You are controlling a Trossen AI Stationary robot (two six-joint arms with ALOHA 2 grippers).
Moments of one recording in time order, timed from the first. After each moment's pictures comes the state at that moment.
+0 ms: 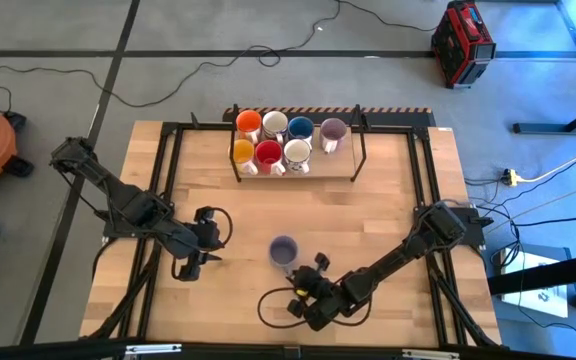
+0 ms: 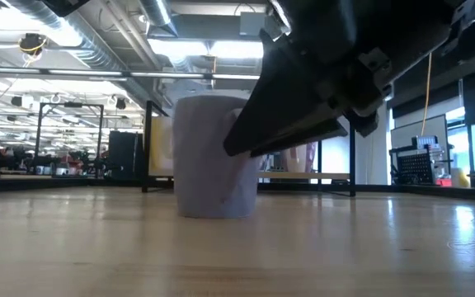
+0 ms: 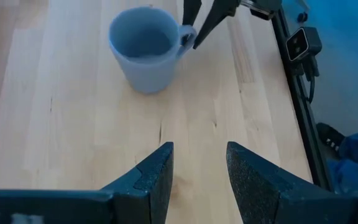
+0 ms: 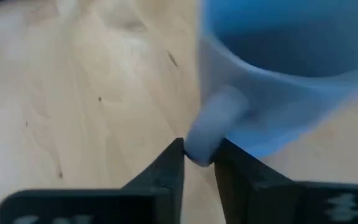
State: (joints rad) left arm -0.59 1.09 1.01 -0.79 -0.25 -0.48; right arm 0.61 2.13 1.36 -0.19 0.76 0.93
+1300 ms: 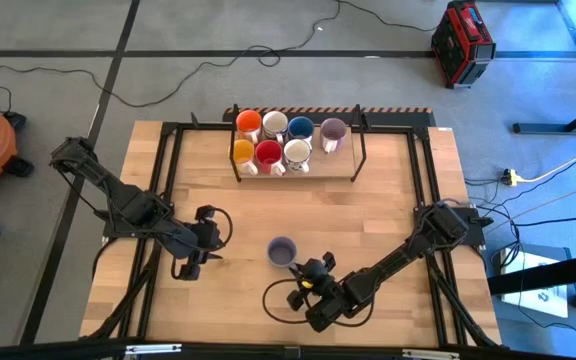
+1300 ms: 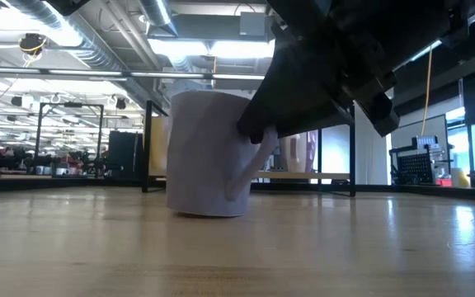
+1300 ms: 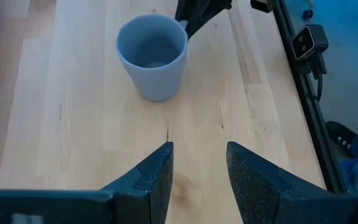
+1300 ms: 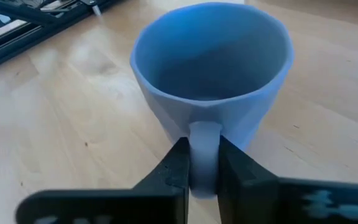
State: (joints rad) left arm -0.59 1.09 1.01 -0.79 -0.27 -0.44; right arm 0.61 2.11 1.36 -0.25 0.91 1.19
